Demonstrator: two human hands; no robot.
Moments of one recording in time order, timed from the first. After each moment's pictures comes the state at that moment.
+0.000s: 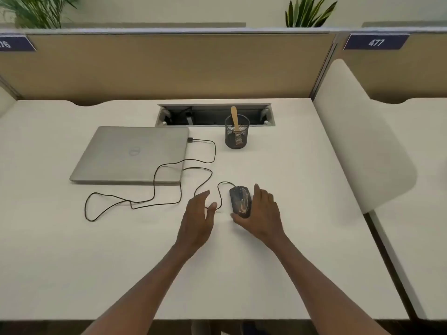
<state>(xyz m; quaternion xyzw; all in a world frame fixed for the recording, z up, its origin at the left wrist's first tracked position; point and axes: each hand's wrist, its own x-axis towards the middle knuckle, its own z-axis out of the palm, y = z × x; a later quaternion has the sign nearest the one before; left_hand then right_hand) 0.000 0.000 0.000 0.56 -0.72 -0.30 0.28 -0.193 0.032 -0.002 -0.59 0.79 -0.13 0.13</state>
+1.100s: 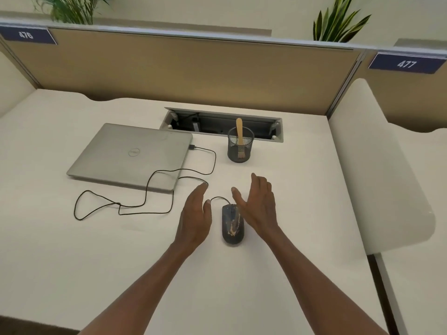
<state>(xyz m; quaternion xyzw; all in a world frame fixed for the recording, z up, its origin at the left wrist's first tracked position) -0.051 -0.032 0.019 0.60 -0.68 -0.27 0.34 -0.231 -0.048 0.016 -0.60 0.75 -0.24 0.12</state>
